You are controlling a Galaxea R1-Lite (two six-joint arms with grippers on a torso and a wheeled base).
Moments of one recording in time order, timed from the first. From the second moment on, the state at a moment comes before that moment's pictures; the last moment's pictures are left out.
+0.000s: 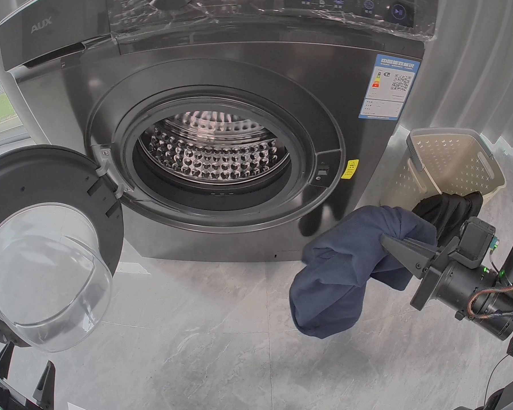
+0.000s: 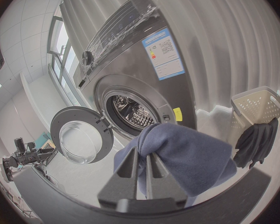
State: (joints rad) left arm -0.01 0.02 -0.02 0.00 0.01 -0.06; right arm 0.68 1.42 -0.30 -1.14 -0.05 0.19
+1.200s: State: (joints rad) left arm -0.01 0.02 -0.02 0.00 0.02 -0.05; right arm 0.65 1.44 -0.30 -1.15 -0.05 0.19
